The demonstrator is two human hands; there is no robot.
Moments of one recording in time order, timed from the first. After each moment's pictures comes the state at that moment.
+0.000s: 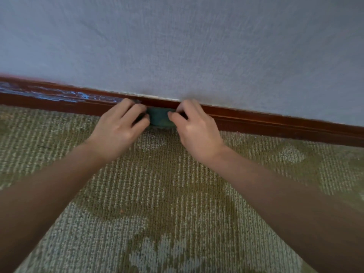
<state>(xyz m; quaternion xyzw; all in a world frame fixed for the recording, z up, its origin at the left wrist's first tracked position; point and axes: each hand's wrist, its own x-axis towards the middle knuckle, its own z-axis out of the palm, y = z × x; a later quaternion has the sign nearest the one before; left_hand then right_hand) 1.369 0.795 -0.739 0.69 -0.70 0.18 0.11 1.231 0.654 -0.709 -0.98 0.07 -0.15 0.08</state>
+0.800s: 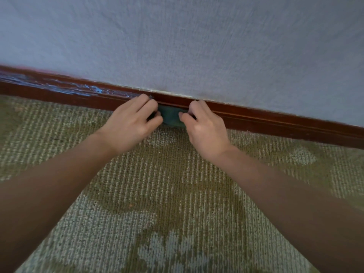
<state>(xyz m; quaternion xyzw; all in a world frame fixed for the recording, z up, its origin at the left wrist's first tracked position) 1.372 0.793 -0.733 0.67 -0.72 0.17 0.10 1.236 0.656 -0.722 -0.98 0.06 -0.19 0.02</state>
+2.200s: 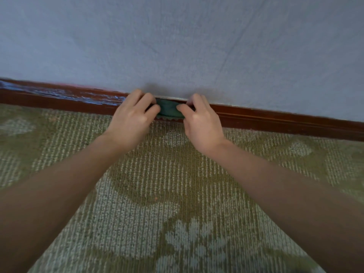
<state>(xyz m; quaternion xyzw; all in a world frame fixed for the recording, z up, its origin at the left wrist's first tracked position) 1.391 0.824 -0.708 0.73 -0.65 0.15 0.15 1.262 0.700 -0.693 -0.97 0.15 -0.16 0.11</state>
